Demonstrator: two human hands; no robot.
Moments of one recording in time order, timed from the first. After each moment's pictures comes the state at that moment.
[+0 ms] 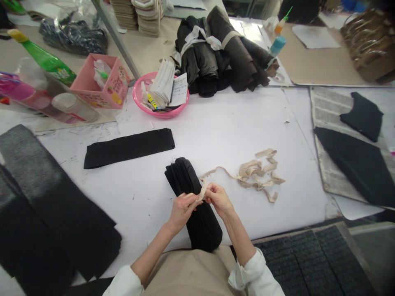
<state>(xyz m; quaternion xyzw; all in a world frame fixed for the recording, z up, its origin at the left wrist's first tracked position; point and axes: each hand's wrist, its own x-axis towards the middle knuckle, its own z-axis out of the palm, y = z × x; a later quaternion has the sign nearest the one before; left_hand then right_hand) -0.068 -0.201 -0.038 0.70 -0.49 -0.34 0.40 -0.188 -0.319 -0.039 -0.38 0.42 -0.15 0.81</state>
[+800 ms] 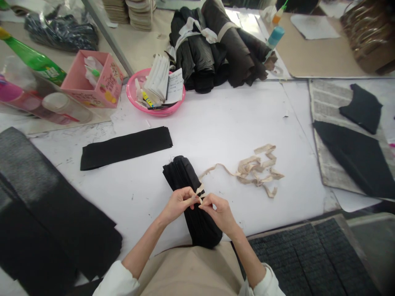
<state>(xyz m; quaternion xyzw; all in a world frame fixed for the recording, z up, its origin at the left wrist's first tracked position) -0.046 -0.213 -0.023 0.56 -0.29 -0.61 0.48 -0.219 -0.291 -0.007 -0.72 0.32 -0.16 0.59</state>
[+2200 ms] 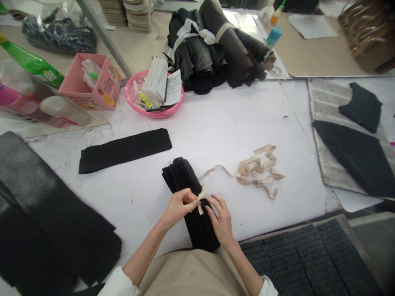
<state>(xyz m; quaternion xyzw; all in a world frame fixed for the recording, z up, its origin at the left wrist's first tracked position) -0.054 -0.217 -0.025 0.60 -0.29 -0.56 0.49 -0.240 -0.262 -0.049 -0.76 0.46 -0.18 0.43</state>
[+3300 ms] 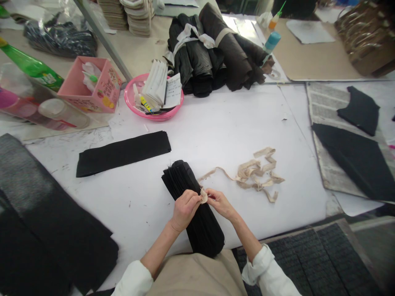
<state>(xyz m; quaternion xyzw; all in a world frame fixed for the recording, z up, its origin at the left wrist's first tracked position) -0.071 -0.223 -0.064 0.66 -0.60 -0.11 0.44 -0.211 -0.341 -0.053 -0.64 0.29 -0.10 0.70</state>
